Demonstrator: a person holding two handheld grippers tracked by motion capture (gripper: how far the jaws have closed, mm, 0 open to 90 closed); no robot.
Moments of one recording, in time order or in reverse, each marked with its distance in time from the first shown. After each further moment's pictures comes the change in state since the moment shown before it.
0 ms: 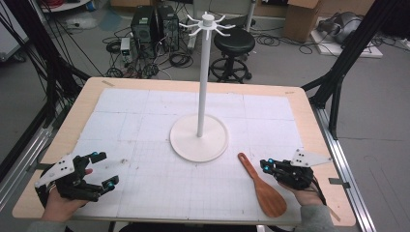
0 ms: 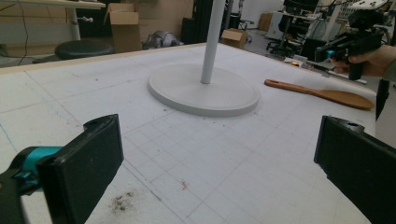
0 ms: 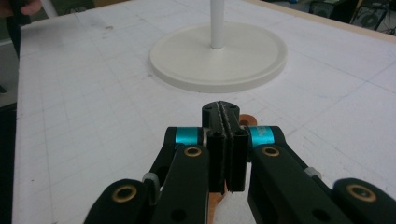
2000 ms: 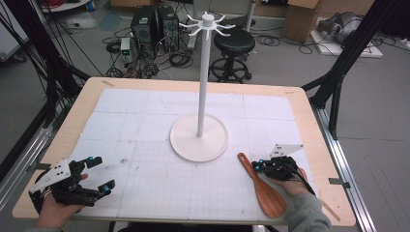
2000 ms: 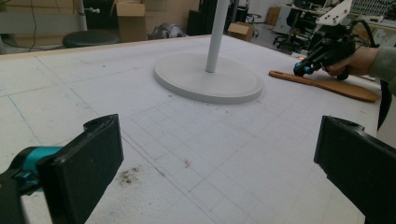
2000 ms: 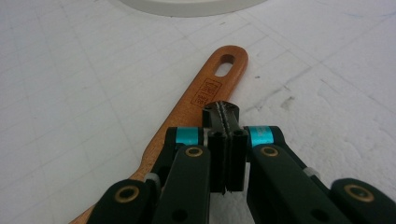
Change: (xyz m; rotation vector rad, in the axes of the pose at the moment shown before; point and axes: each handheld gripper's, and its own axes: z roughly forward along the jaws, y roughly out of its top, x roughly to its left) left arm -0.003 -0.007 -0.012 0.026 0.028 -0.012; right arm -0.026 -0.013 0.049 0.285 0.020 0.018
